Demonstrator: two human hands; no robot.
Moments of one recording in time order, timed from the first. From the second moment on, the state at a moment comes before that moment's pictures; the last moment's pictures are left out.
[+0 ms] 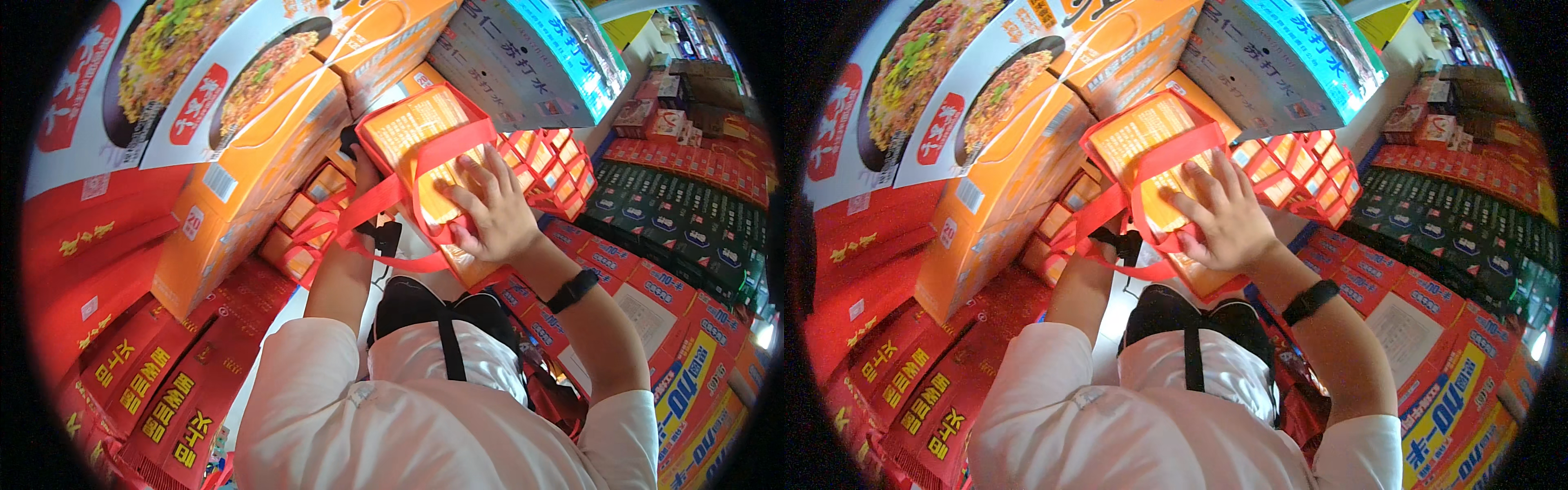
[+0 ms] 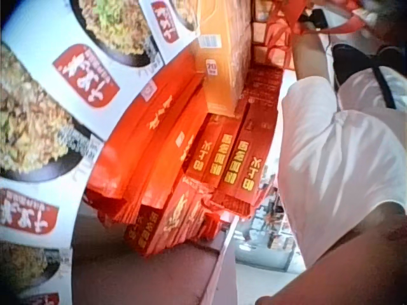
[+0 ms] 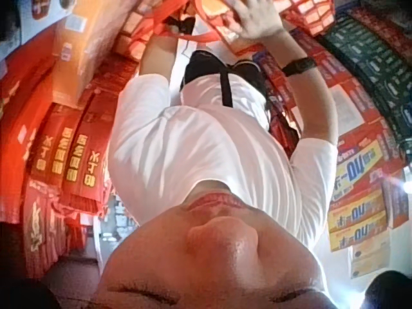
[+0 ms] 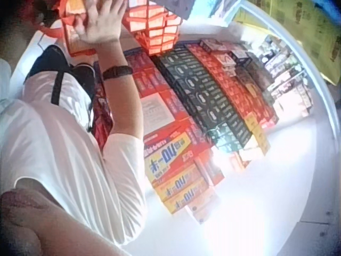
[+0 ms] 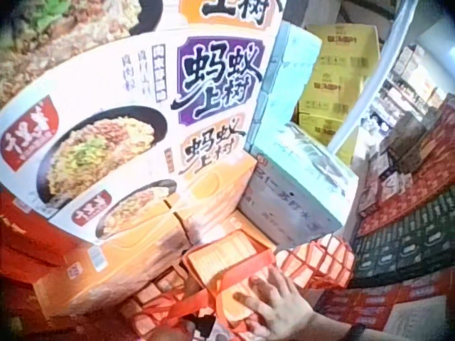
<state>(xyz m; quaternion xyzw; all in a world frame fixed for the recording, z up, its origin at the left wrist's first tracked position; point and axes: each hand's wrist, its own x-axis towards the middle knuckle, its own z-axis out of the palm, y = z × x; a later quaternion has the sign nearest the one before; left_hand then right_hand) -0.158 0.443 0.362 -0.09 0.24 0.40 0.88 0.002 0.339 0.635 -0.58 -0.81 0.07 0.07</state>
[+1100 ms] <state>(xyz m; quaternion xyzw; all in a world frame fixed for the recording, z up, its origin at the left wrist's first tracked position) -0.201 0.319 0.594 0.16 0.43 0.42 0.78 -0.034 0.313 0.681 -0.49 -0.84 0.23 -0.03</state>
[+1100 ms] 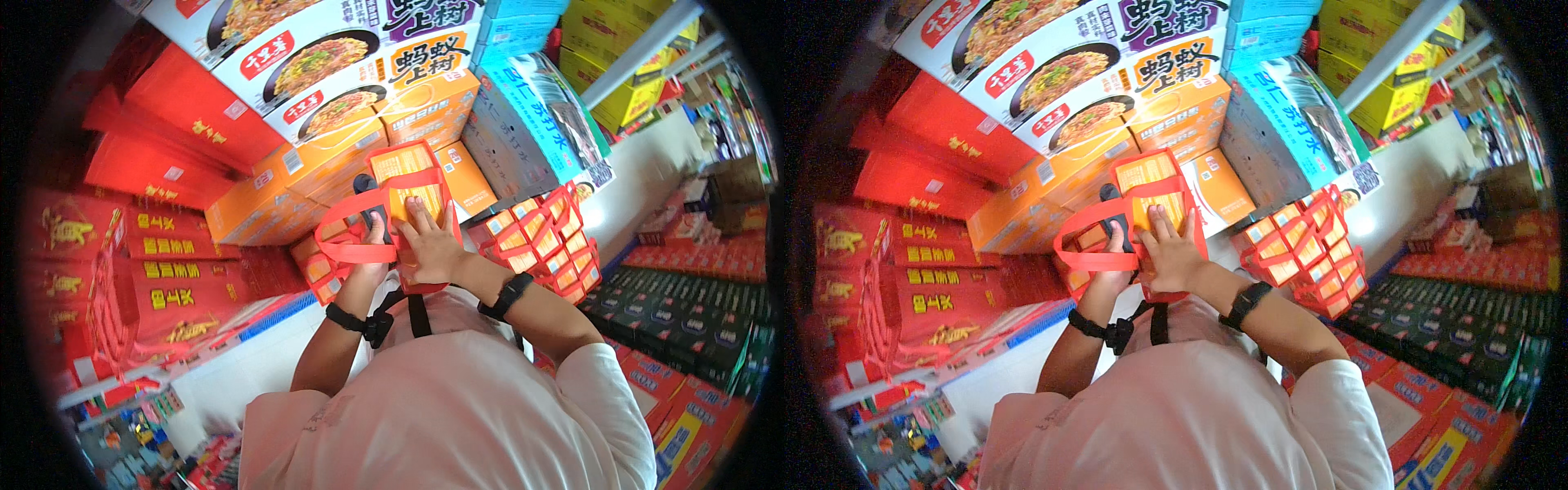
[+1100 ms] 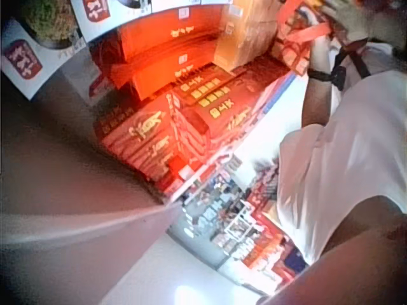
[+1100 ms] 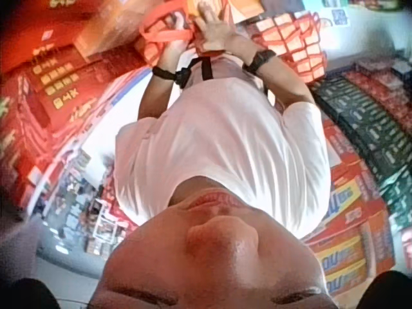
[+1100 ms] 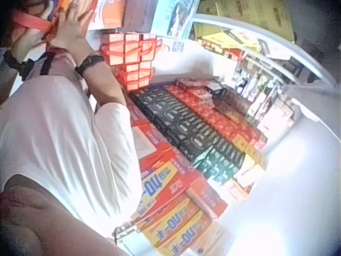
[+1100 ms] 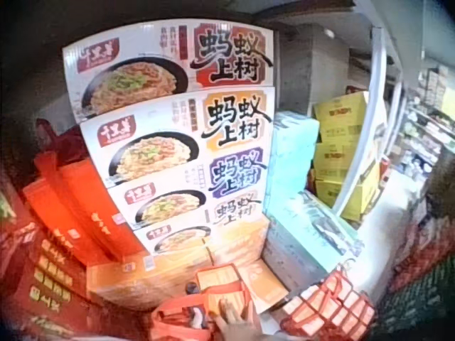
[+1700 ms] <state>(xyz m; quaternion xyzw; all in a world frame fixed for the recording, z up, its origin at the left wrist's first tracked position) -0.167 0.268 0.594 0.25 0.38 0.55 0.70 -0.025 0.335 0.685 -0.48 -0.81 0.34 -0.01</state>
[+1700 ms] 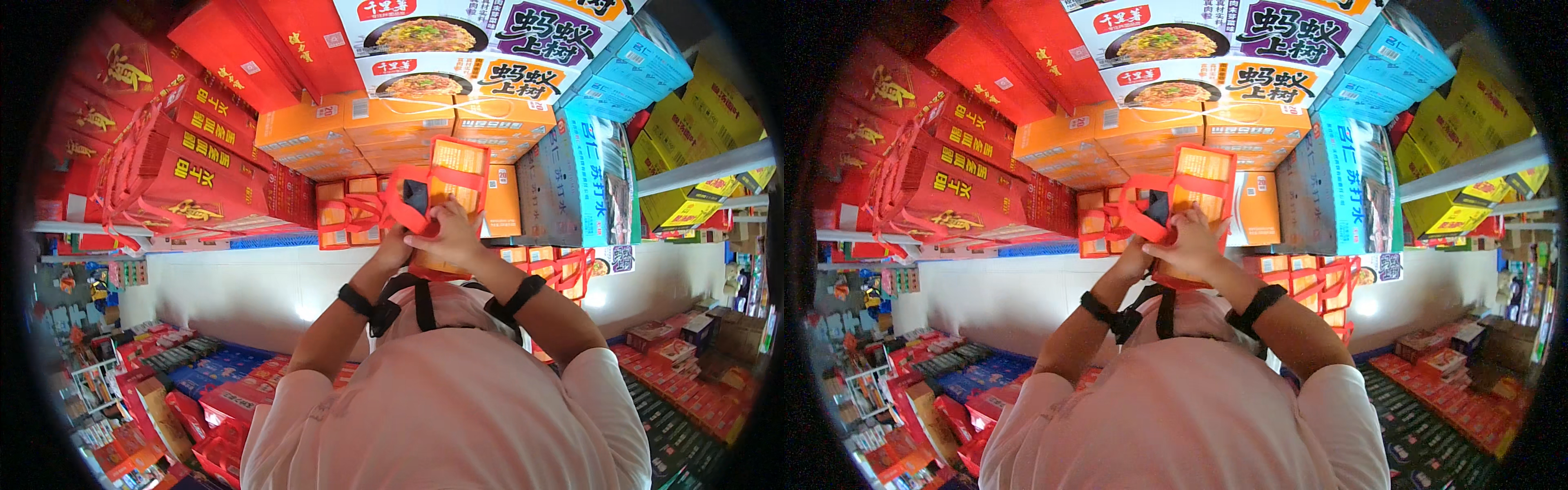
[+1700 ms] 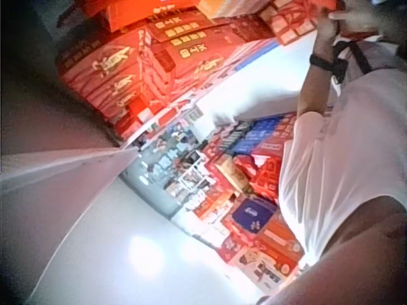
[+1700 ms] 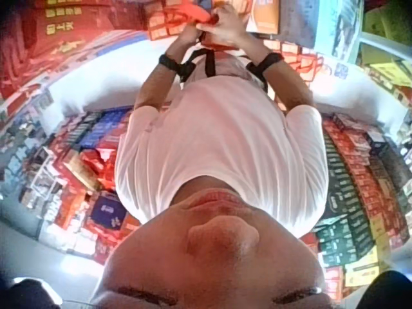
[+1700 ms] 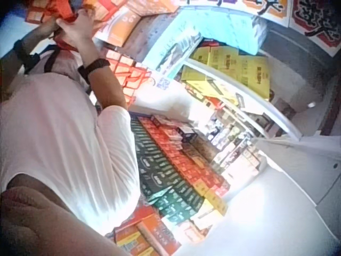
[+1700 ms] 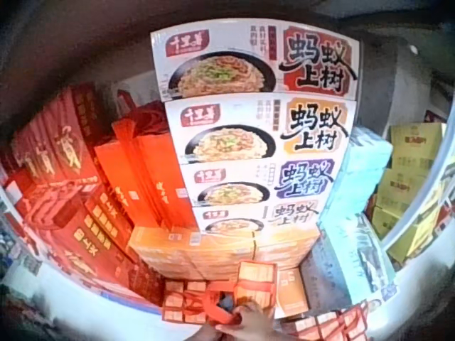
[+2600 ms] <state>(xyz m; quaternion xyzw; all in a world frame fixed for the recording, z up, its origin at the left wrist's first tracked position) -0.323 0.278 0.516 0.07 0.40 0.57 0.71 -0.057 0.417 0.785 -0.54 -0.74 0.39 -0.11</state>
